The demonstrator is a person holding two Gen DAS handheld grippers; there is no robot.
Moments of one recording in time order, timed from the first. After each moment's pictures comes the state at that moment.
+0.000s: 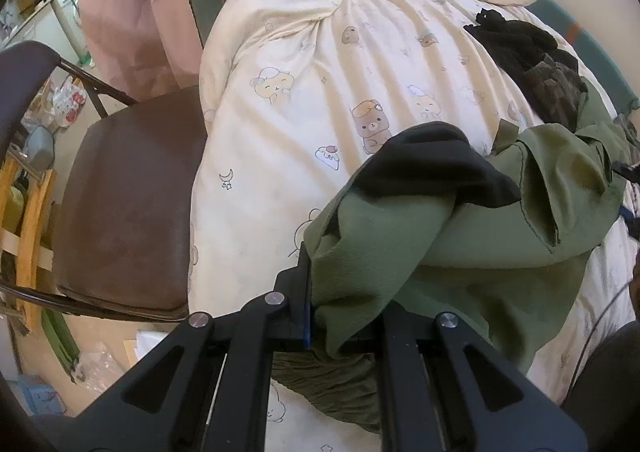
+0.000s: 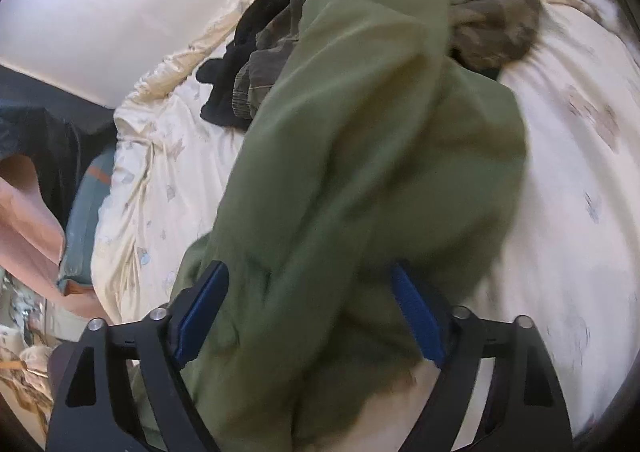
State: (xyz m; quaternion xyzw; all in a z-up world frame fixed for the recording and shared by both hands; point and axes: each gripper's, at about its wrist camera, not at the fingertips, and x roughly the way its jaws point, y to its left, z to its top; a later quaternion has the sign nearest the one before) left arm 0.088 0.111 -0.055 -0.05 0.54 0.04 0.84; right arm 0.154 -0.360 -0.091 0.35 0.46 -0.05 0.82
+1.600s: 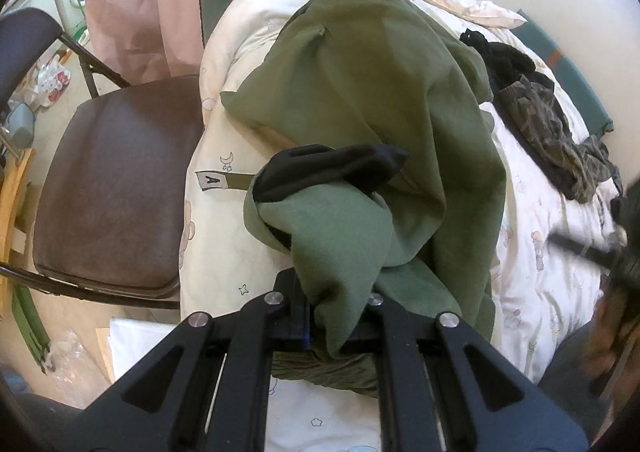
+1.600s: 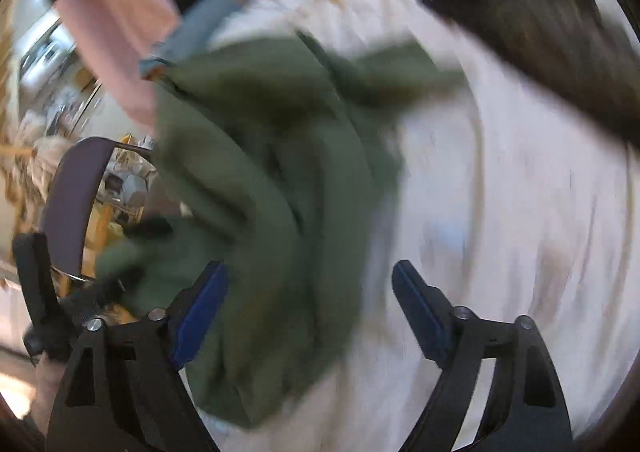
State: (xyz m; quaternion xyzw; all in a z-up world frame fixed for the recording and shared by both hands) left arm 0.053 0.127 -0.040 -0.11 0.53 0.00 0.84; right arm 0.101 -0.181 -0.079 0.18 0.55 0.20 0.79
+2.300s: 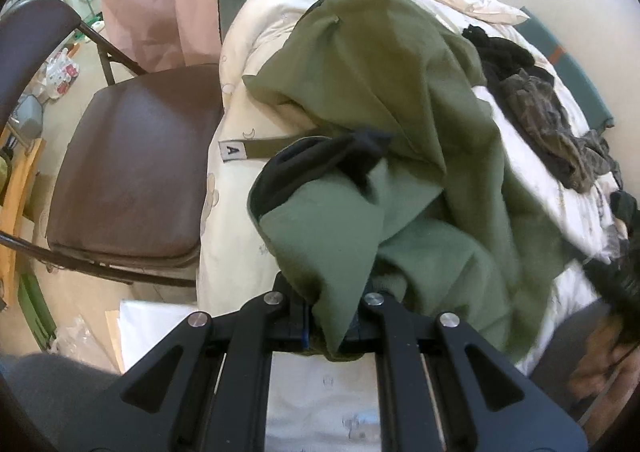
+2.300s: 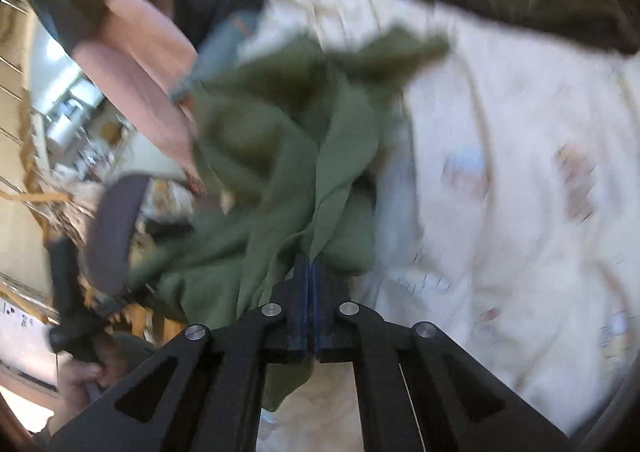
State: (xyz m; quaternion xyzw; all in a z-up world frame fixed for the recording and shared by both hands) left arm 0.011 0.137 -0.020 -0.11 0.54 0.01 0.84; right arm 0.028 -0.198 -0.054 0.27 0.46 0.22 0.81
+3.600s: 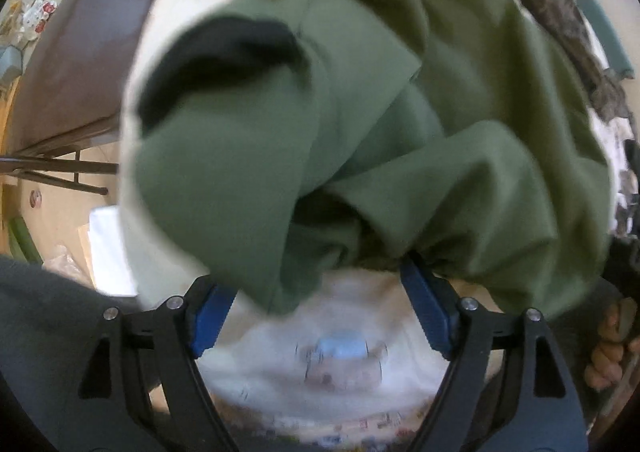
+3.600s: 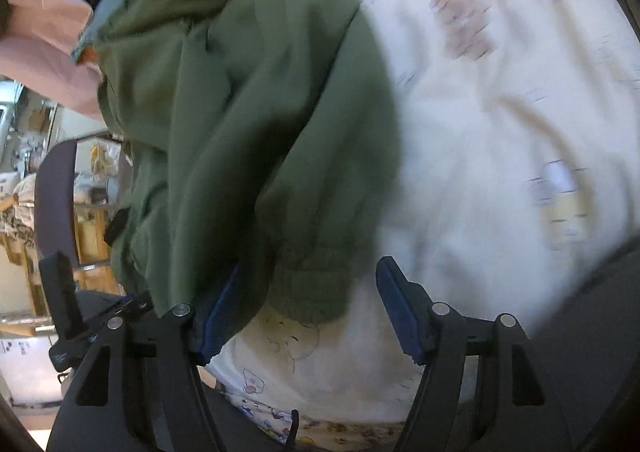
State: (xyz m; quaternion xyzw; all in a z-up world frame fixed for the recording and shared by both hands) left arm -0.024 0.074 -0.135 -0.12 0.68 0.00 0.73; right arm -0.005 -0.220 -0.141 0.24 0.66 0.13 0.70
